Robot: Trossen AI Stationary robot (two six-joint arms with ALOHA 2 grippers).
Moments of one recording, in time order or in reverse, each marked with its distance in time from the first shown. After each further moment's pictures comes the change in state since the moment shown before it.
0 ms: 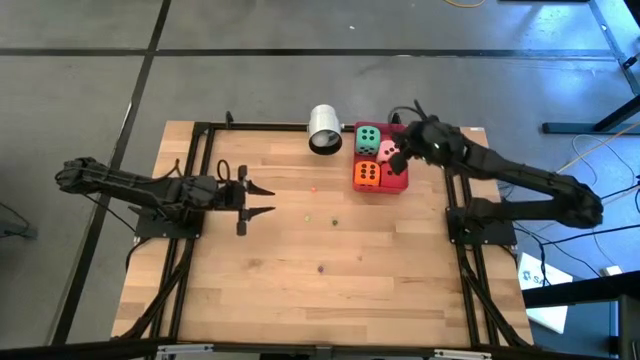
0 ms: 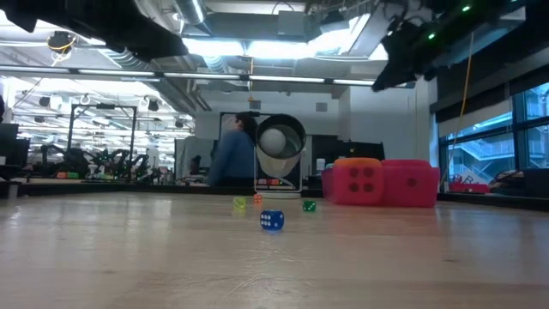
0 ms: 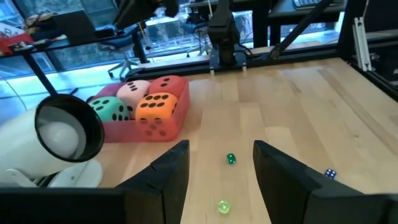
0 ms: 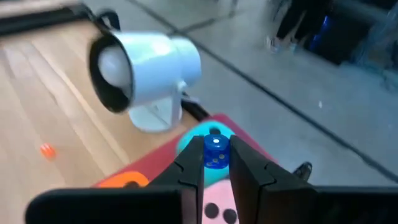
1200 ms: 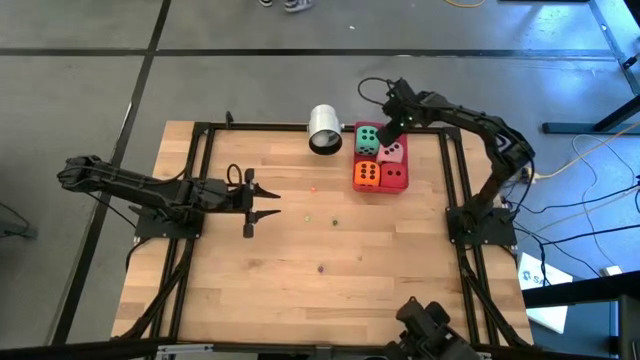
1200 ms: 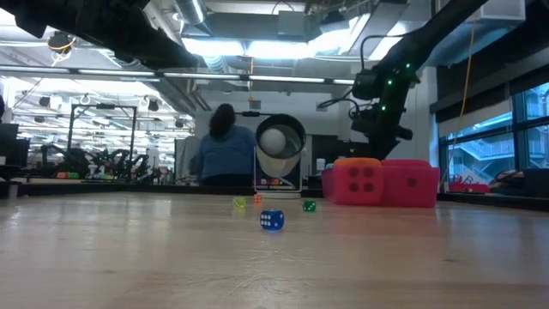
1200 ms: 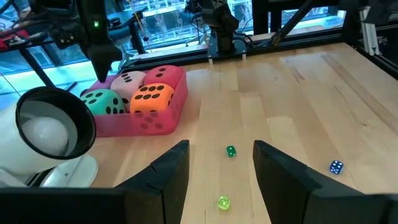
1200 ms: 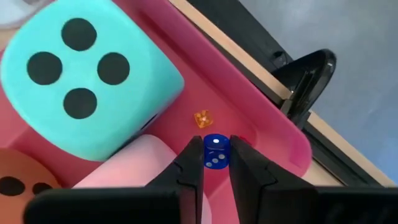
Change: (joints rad) left arm 0.000 0.110 0.000 0.067 -0.002 0.012; right arm -0.434 0.747 0.458 -0.404 -0.287 -0.069
